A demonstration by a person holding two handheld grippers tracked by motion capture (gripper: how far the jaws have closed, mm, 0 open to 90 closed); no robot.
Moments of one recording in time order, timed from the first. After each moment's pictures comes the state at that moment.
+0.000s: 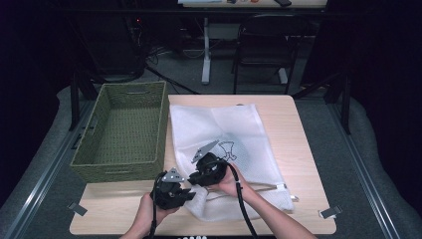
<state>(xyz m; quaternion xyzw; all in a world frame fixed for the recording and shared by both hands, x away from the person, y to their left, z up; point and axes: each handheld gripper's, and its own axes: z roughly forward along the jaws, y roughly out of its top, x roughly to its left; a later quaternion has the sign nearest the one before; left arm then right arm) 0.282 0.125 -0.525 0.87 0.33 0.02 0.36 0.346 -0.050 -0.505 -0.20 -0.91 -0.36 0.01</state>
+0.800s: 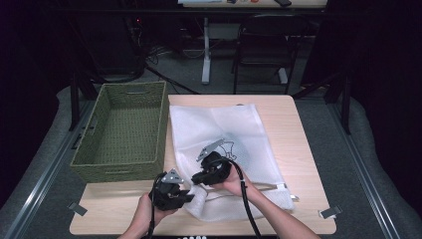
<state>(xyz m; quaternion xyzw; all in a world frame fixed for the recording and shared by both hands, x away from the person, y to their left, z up) 0.282 0.128 -0.525 0.88 0.32 0.01 0.34 0.349 -0.062 -0.506 -0.22 -0.90 -0.37 0.03</state>
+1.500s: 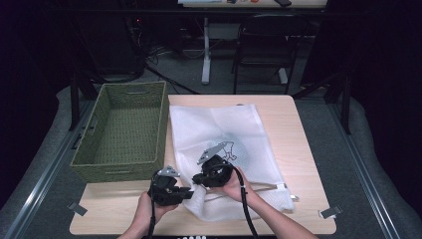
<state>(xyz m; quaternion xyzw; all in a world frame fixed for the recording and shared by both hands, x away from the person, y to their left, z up) 0.291 0.133 -0.532 0.86 0.37 -0.02 0.36 0.337 -0.063 -0.506 -0.23 -0.90 -0.38 -0.01</state>
